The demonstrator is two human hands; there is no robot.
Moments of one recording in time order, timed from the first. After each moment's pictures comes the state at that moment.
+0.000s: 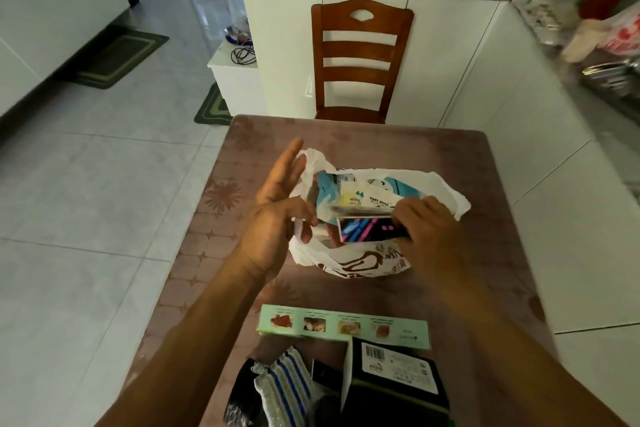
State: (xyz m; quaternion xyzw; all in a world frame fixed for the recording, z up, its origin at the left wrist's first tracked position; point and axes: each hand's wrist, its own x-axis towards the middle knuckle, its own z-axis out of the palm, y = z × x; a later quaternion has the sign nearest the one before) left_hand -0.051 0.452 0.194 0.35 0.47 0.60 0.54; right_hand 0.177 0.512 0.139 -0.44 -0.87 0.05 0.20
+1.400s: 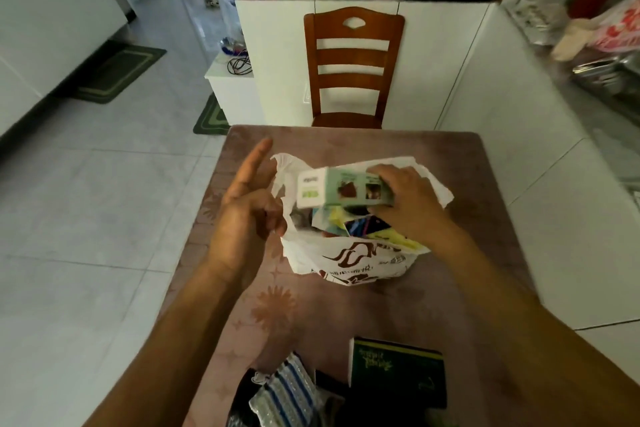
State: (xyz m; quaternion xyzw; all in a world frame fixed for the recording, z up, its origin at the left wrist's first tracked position) left_hand -0.062 0.447 0.222 0.32 0.50 0.62 0.52; right_hand 0.158 0.565 0.165 -0.49 -0.82 0.24 0.14
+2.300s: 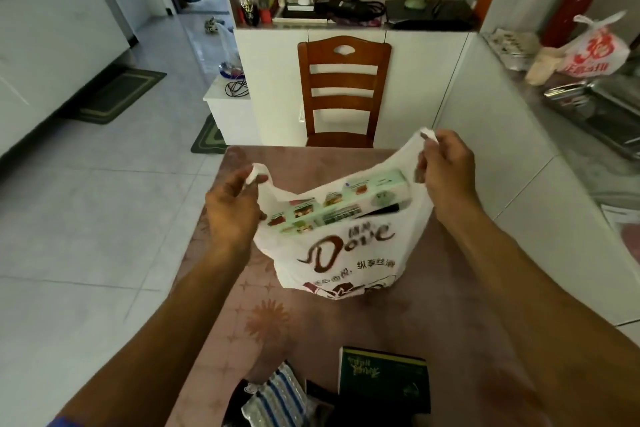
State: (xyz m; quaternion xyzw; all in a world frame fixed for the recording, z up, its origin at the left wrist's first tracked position) left_hand -0.064 0.476 0.232 0.28 0.69 0.60 0.30; right_hand 0.181 0.586 0.236 -0.58 -0.52 0.38 0.50
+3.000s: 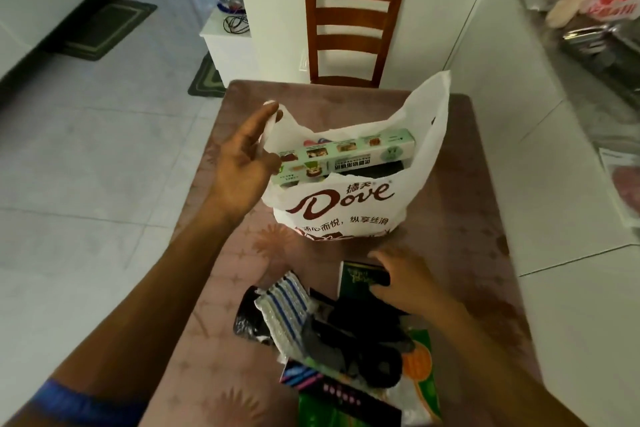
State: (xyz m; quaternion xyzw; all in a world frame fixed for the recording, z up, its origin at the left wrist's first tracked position) left_hand -0.058 0.394 0.226 0.46 0.60 0.54 0.37; right_hand 0.213 0.388 0.091 -0.50 -0.80 0.32 -0.07
